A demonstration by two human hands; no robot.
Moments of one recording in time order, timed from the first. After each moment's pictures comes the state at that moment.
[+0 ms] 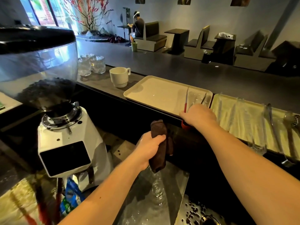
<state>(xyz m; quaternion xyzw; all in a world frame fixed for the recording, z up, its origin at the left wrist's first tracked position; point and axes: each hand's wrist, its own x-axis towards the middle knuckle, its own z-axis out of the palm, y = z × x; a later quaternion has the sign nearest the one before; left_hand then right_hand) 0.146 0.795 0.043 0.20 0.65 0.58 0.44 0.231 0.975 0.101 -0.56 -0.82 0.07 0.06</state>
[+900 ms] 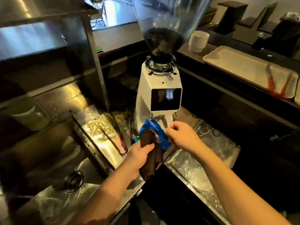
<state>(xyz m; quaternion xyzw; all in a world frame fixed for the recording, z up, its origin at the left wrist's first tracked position) 0.074 0.462 -0.050 0.00 0.65 0.63 0.42 0.136 0.620 0.004 -0.32 -0.84 0.43 0.04</state>
